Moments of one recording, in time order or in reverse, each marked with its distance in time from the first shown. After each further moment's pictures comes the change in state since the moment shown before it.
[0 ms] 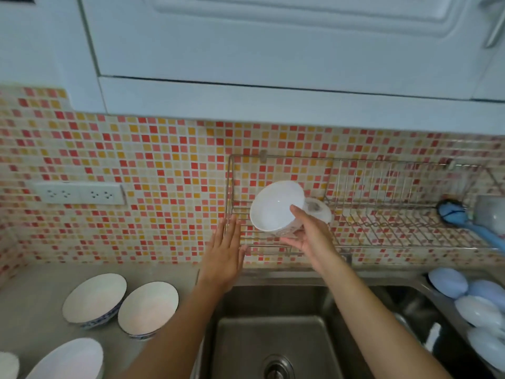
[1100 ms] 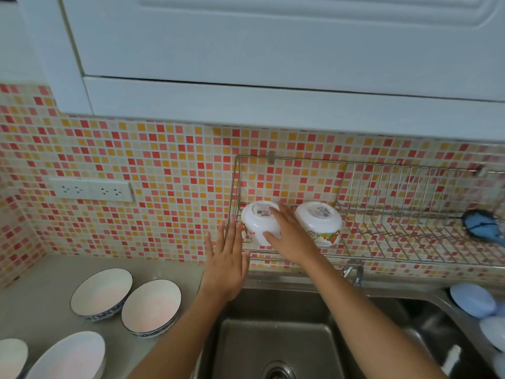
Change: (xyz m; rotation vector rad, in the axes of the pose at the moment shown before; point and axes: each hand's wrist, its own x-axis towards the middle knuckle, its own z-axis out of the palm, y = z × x) left_hand 0.002 0.011 0.005 0.146 0.054 -0.110; right_hand 0.074 0.038 0.010 -1.345 -0.270 -0.538
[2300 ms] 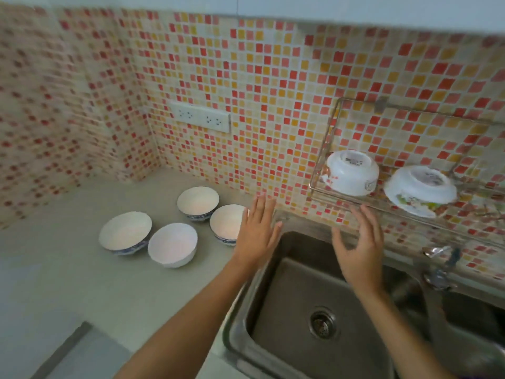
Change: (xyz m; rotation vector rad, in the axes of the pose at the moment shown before) left_hand -0.110 -0.040 -0.025 -0.268 -0.032 -0.284; right_hand -0.128 -0.031 0.061 0.290 0.419 -0.095
